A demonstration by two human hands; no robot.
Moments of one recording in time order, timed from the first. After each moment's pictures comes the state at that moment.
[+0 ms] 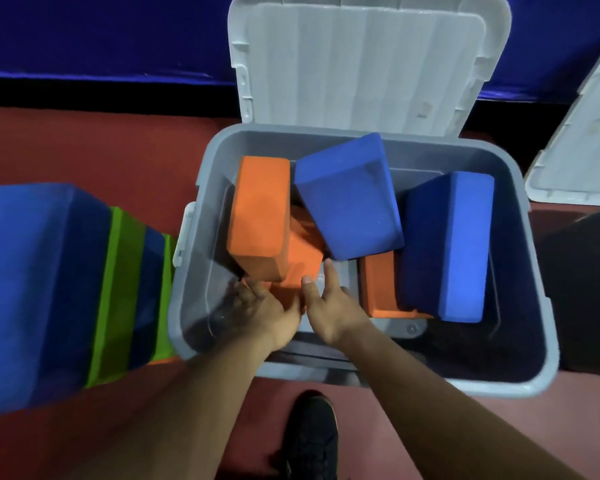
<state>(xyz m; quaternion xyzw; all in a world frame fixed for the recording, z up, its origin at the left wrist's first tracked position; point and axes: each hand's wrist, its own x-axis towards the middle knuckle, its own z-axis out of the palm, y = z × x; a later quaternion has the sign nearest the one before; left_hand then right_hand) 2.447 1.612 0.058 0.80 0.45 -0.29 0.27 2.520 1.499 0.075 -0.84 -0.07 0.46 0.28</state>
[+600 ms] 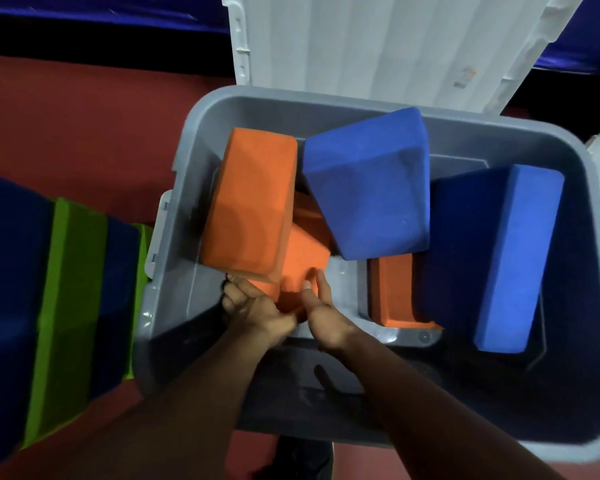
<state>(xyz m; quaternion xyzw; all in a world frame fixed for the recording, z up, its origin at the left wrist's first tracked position) 2.465 1.628 -0.018 0.77 0.51 -0.27 0.29 2.531 1.522 -0.006 -0.71 0.05 0.57 0.40</state>
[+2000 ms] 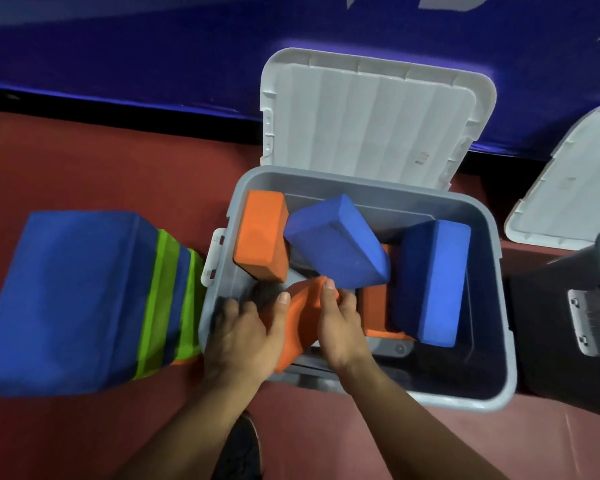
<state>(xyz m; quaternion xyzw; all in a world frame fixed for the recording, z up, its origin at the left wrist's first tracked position) 2.412 1.622 0.166 0.84 0.46 -0.17 0.25 2.498 1.512 0.160 -0.78 0.07 0.38 0.49</state>
